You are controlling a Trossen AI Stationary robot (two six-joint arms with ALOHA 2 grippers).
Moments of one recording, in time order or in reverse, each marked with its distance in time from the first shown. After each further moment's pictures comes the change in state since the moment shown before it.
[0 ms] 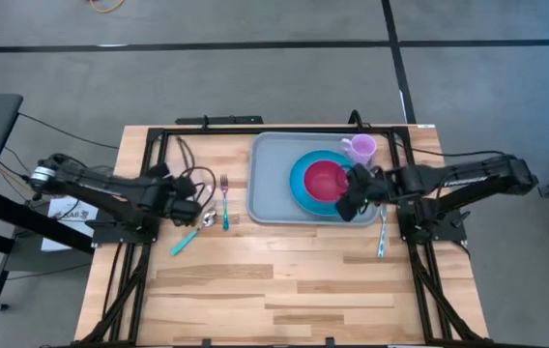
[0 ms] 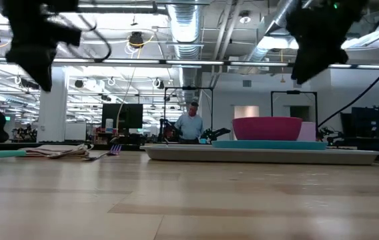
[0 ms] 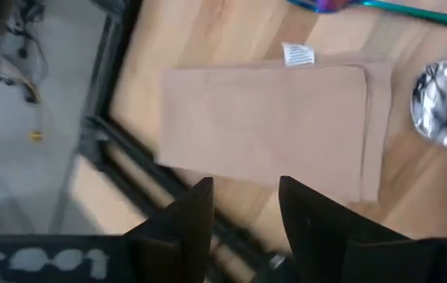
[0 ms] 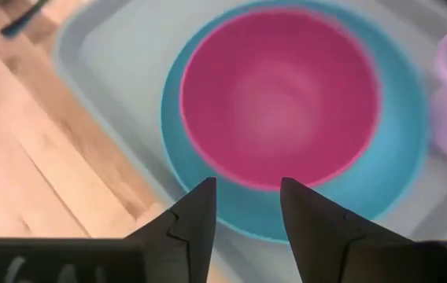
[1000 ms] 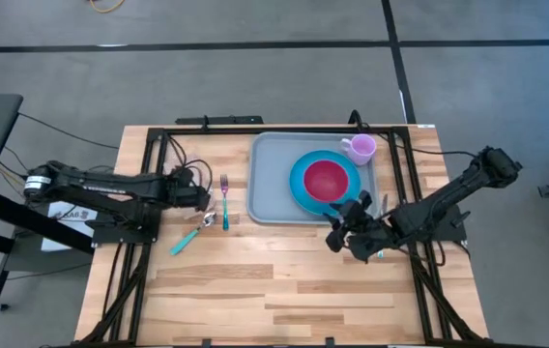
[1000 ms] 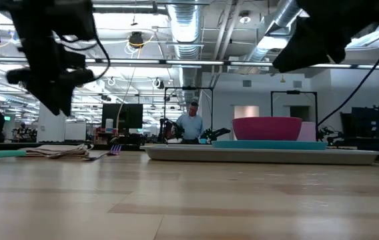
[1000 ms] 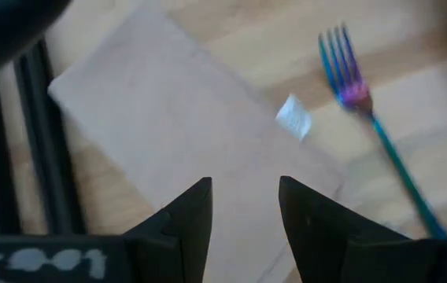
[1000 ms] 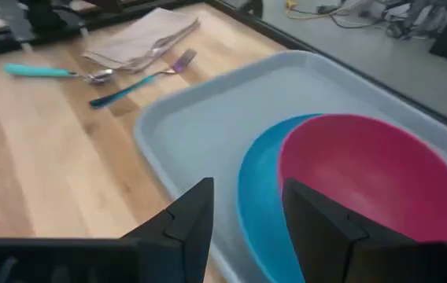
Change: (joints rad) left arm 0.229 -0.026 -0.188 0.418 0.064 -0.453; right arm 0.395 0.153 -0.148 0.465 0.527 0.010
